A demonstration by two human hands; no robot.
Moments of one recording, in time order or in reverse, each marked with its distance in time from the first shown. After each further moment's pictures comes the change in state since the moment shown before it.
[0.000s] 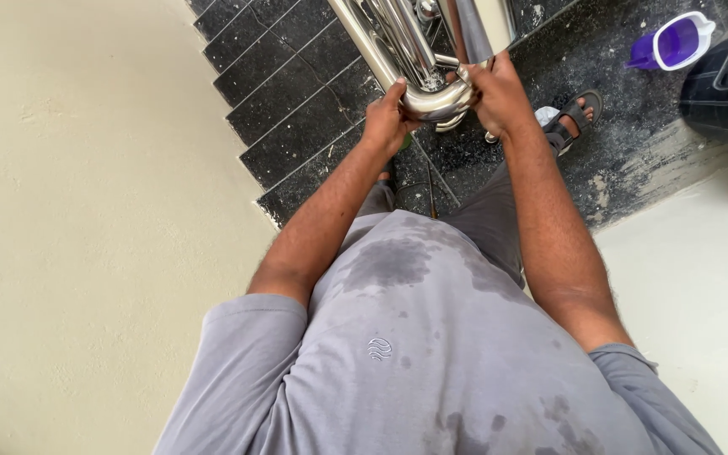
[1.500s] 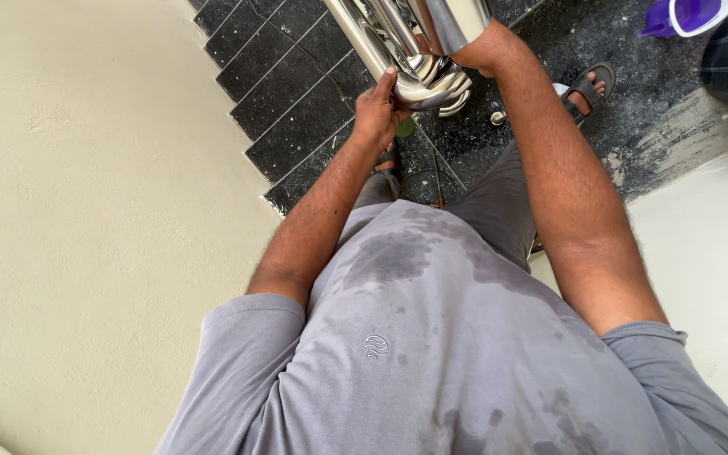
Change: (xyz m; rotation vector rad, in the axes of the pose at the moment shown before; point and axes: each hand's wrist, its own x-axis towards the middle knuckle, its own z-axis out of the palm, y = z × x) left_hand 0.007 -0.004 -0.012 0.027 -0.001 0.063; right_hand 0.056 -0.028 0.021 -1.204 -0.075 -0.023
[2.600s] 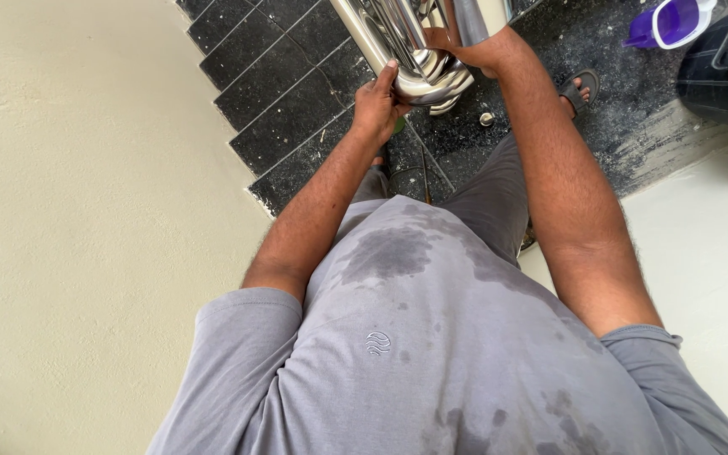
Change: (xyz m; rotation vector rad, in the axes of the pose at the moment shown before) left_hand -0.001 -0.003 0.003 -0.006 -0.002 0.014; right_hand -0.019 -0.012 -0.006 0.103 0.059 -0.076
